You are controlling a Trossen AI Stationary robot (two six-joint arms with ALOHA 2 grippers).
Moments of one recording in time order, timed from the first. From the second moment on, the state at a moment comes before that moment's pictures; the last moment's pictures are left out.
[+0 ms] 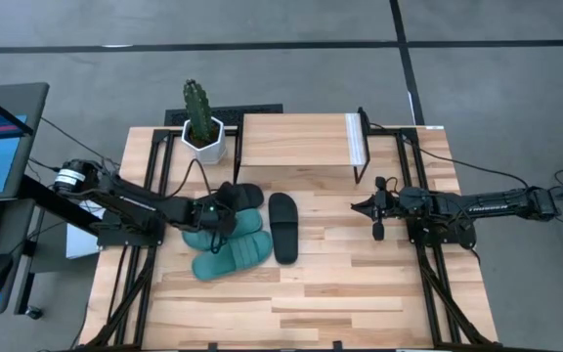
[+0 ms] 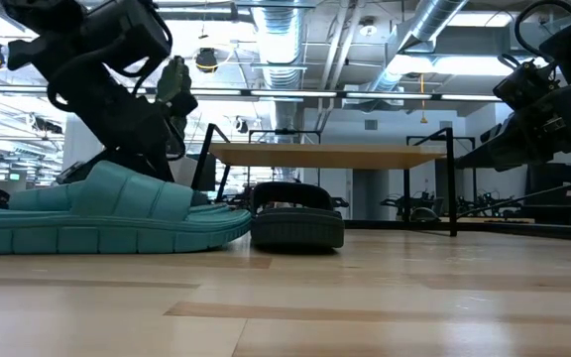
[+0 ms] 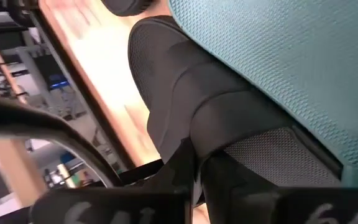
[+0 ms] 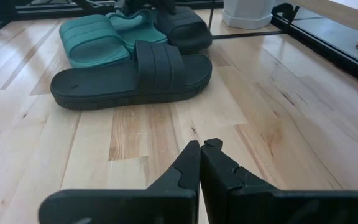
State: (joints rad) left arm -0.16 1.38 0.57 -0.26 -0.73 0.84; right arm -0.03 0.40 0.01 0.01 0.10 0.02
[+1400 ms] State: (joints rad) left arm -0.37 1.38 1.02 -0.13 -1.20 0.85; right arm -0.03 0.40 0.01 0.01 0.10 0.02
